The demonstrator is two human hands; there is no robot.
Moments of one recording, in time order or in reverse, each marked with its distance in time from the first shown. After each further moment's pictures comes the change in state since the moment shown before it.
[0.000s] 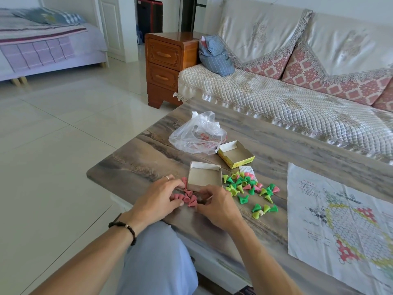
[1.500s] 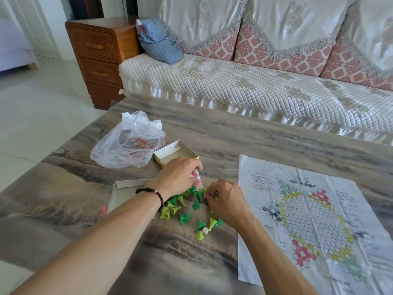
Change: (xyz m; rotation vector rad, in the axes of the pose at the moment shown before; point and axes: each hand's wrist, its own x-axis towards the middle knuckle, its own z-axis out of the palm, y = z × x) left_hand 0.187 0.133 0.097 0.136 -0.163 0.228; right_hand 0.031 0.137 -0.106 -0.219 0.175 0.116
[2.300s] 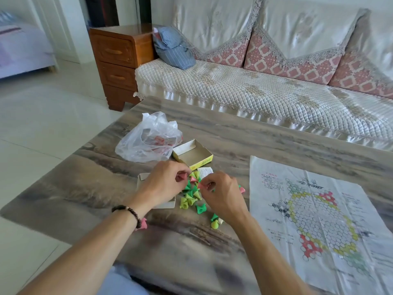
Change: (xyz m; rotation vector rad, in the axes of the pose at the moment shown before) left_hand -0.080 -0.027 -0.038 -0.220 0.186 -0.060; right_hand -0.019 -0.066 -0.003 0.169 0.117 -0.089
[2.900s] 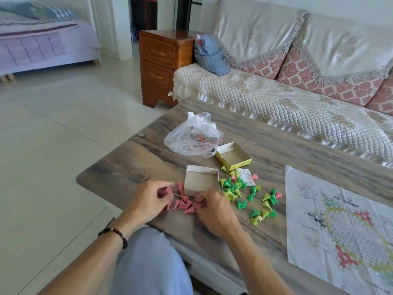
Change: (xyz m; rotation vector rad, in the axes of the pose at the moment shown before) left_hand -0.126 -0.095 -0.048 -0.133 0.165 -0.323; right_hand -0.043 -0.082 0.079 -0.056 -0.253 -0.109
